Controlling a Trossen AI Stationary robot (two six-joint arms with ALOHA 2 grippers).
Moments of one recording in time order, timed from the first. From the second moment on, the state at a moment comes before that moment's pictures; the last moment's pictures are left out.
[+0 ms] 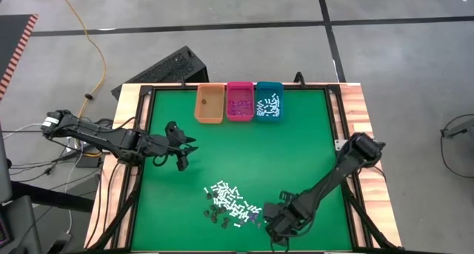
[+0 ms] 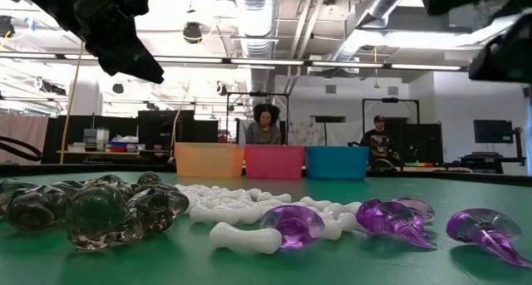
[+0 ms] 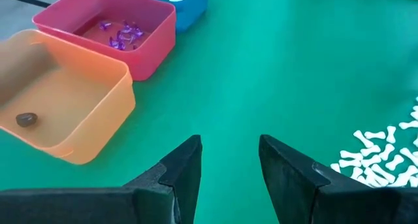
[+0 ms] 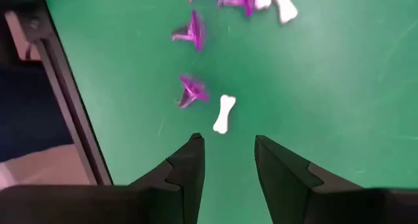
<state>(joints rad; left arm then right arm) -0.20 0.84 0.54 -0.25 -0.48 -0.34 0.70 1.88 1.36 -0.75 0.05 0.98</state>
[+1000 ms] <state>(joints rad) -0.20 0.84 0.54 -0.28 -0.48 -0.36 0.70 2.00 1.37 -0.68 0.03 1.04</state>
